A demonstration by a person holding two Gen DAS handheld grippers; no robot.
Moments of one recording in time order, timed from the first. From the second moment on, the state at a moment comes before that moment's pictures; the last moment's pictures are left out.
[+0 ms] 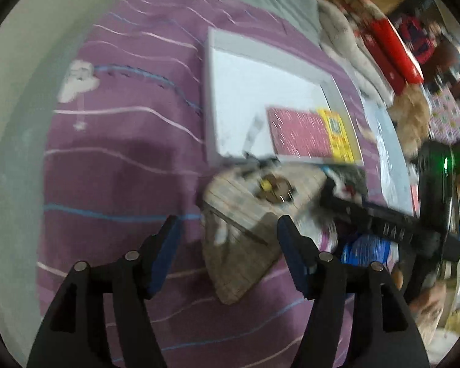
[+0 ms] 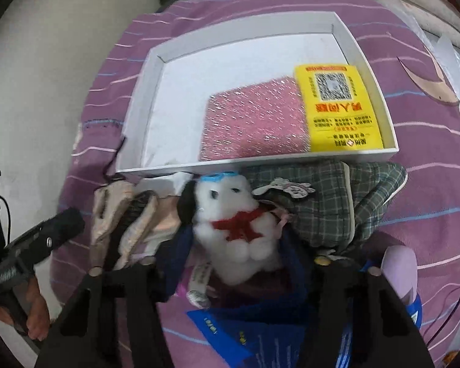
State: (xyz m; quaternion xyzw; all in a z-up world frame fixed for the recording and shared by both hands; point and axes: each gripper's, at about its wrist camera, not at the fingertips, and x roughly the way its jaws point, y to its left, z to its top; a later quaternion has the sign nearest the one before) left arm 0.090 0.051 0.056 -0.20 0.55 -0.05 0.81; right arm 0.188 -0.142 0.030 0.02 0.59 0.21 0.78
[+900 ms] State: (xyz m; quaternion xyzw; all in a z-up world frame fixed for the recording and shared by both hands) left arm 0.089 0.058 0.082 -0.24 0.48 0.00 0.84; right arm 0.182 -0.175 0.082 0.17 0.50 0.25 0.81
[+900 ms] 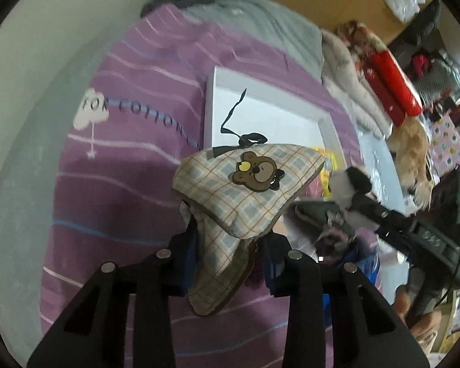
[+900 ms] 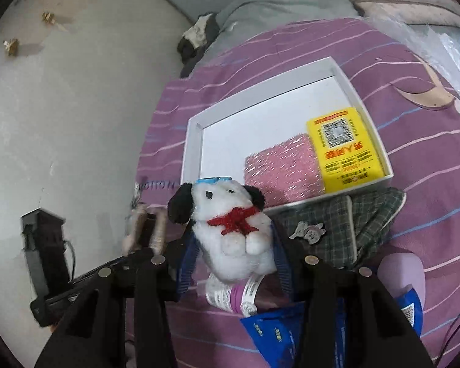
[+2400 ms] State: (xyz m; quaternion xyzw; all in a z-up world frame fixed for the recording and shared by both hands) left arm 0.191 -0.001 0.024 -0.16 0.49 0.08 0.85; right arm 0.253 -0.167 0.027 0.12 0.50 0.07 0.86
